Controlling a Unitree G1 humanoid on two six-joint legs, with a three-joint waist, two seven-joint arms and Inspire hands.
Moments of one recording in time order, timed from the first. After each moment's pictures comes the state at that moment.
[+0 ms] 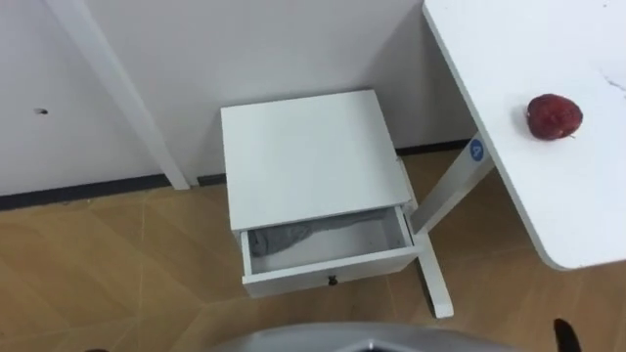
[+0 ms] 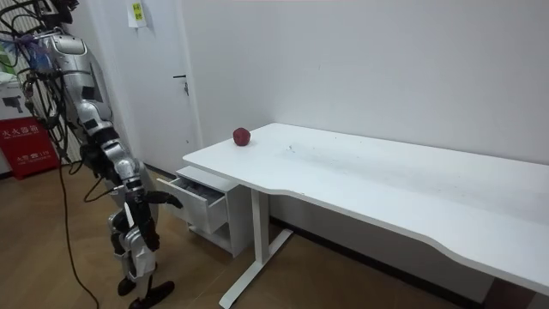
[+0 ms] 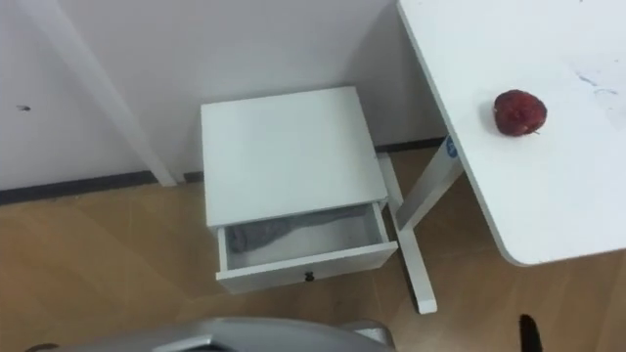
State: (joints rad) left arm 0.24 0.20 0.35 1.18 0.33 0.02 0.21; right arm 0.11 -0.20 -0.77 1.16 1.26 -0.08 -0.33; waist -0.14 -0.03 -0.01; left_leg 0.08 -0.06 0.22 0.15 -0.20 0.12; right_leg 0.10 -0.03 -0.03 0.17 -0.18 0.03
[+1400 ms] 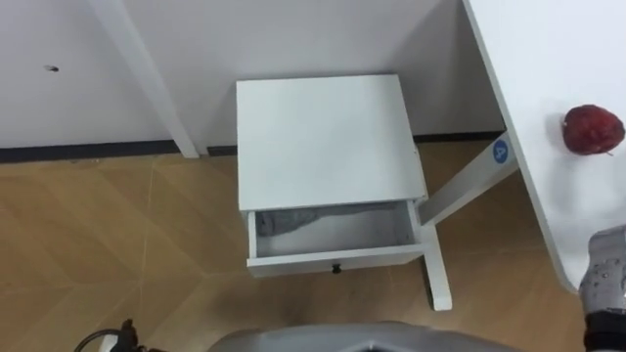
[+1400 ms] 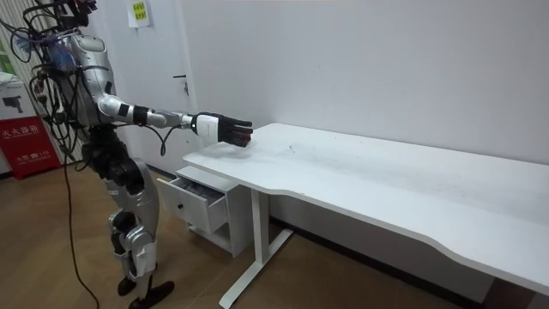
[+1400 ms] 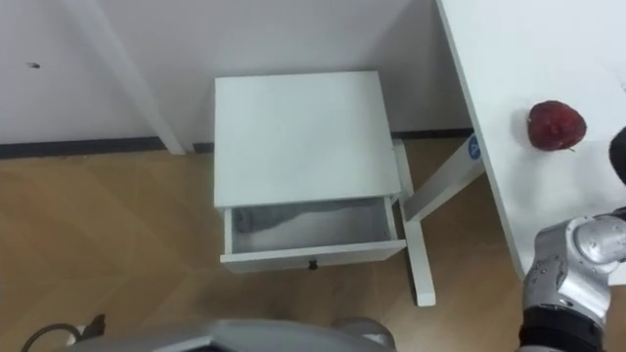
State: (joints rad) left arm 0.24 0.22 0.16 1.09 0.33 0.00 0.21; right arm 0.06 -0.30 -0.41 0.36 0.42 -0.19 -0.66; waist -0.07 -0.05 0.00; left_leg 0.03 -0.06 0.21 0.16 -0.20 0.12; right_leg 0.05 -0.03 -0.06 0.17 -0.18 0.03
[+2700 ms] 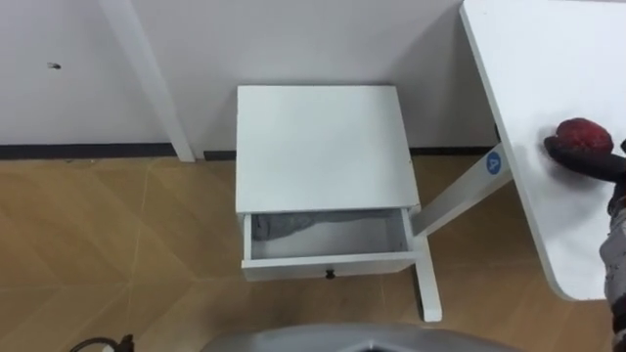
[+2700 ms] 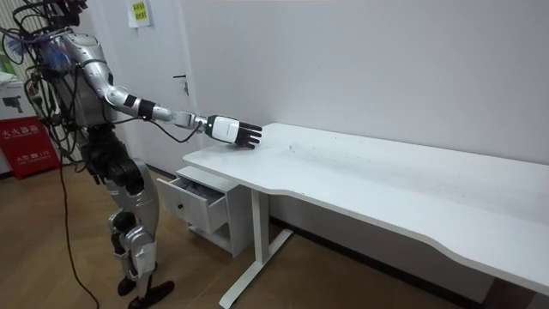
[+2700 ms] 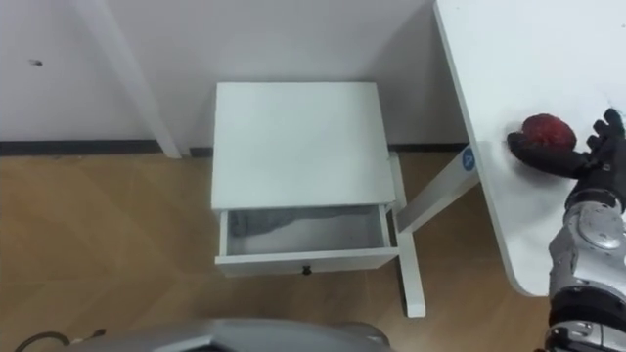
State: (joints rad) left arm 0.26 0.24 0.19 1.08 0.36 0.04 0.12; right arm -0.04 -0.49 -0.33 0.70 0.30 -0.06 -0.10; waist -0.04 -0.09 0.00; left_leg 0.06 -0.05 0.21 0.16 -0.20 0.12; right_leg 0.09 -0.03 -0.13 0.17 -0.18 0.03
